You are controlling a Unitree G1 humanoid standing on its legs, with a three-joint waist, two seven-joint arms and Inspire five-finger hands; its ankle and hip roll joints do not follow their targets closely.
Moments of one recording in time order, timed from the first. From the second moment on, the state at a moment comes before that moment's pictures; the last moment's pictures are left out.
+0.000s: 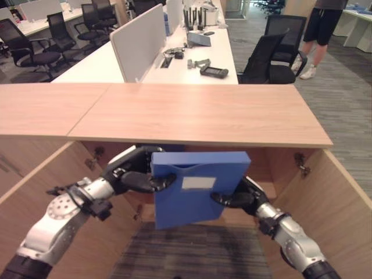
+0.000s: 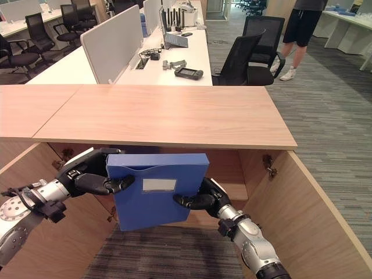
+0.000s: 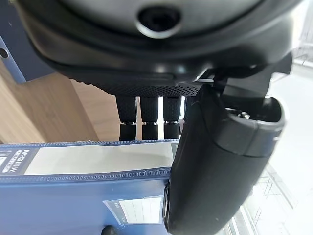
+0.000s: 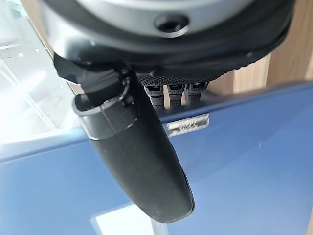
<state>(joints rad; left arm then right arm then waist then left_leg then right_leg) 0.01 0.97 -0.09 -0.13 -0.82 0.00 -0.46 -0.07 -0.44 0.32 0.23 0.78 -0.01 0.35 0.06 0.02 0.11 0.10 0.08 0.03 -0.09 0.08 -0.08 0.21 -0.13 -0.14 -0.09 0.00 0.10</state>
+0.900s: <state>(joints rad) -0.11 0.81 -0.12 -0.13 -0.85 0.01 -0.44 -0.09 -0.47 0.48 0.23 0.96 0.06 0.41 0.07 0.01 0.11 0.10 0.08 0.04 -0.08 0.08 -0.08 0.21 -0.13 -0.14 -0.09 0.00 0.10</state>
